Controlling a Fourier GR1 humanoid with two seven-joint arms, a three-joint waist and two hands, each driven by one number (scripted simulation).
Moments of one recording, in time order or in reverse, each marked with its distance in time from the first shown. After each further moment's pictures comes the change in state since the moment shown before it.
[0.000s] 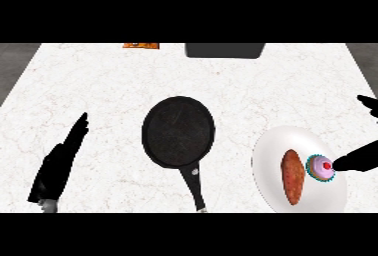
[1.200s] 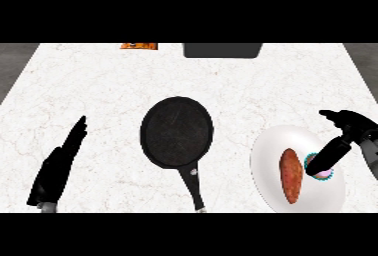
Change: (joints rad) left arm 0.024 -0.032 0.037 0.009 -0.031 -0.032 -0.018; right arm -0.156 0.069 0.246 0.213 -0.031 0.075 0.092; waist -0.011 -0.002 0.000
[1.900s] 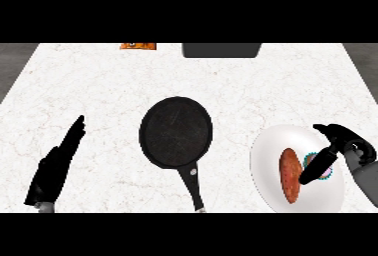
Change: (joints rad) left arm 0.002 -0.016 0.032 0.000 -0.011 -0.029 -0.005; right arm 0.046 0.059 0.049 0.104 0.059 -0.015 -0.046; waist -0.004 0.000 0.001
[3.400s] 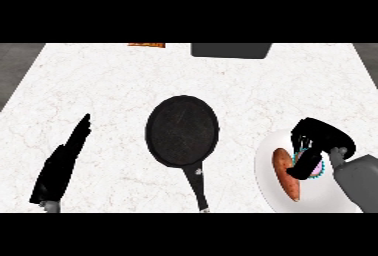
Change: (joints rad) left arm -0.005 -0.075 0.036 -0.036 -0.074 -0.072 0.027; right arm -0.017 0.100 -0.022 0.032 0.283 0.186 -0.391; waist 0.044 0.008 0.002
